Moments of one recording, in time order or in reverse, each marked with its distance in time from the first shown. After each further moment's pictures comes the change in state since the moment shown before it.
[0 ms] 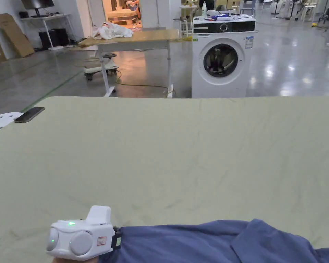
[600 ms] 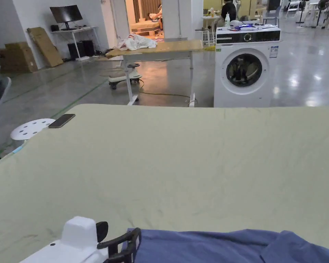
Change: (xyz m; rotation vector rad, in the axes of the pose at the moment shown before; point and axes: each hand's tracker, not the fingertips) left arm 0.001 -0.051 0.186 0.415 -0.070 0.018; right arm -0.025 0.013 0.000 0.081 0.080 0.004
